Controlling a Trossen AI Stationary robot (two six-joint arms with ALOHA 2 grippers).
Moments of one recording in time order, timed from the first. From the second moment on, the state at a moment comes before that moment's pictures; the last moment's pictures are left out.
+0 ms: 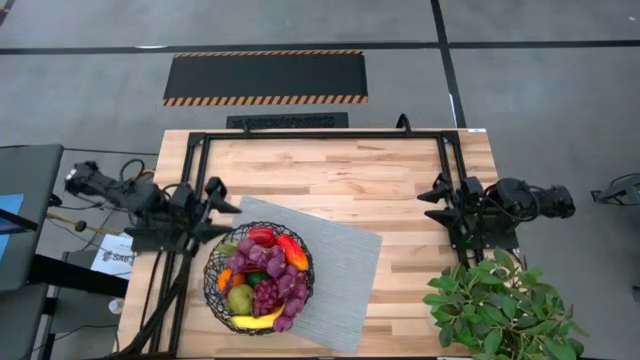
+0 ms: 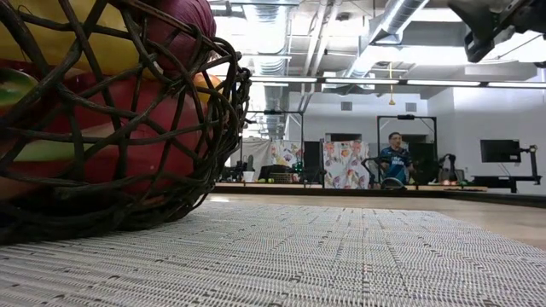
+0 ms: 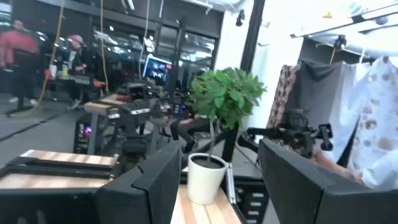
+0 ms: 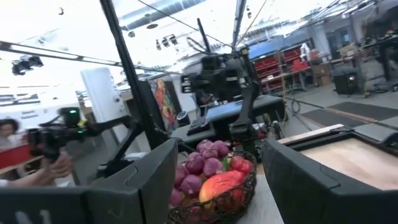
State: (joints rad) left arm -0.43 0.49 0.51 0.21 -0.23 -0.16; right arm 0.20 0.02 0.24 0.06 0.14 0.29
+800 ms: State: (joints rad) left arm -0.07 0.18 0.14 0.30 -0.08 -0.23; right arm -0.17 0.00 0.24 -0.04 -0.14 0.32
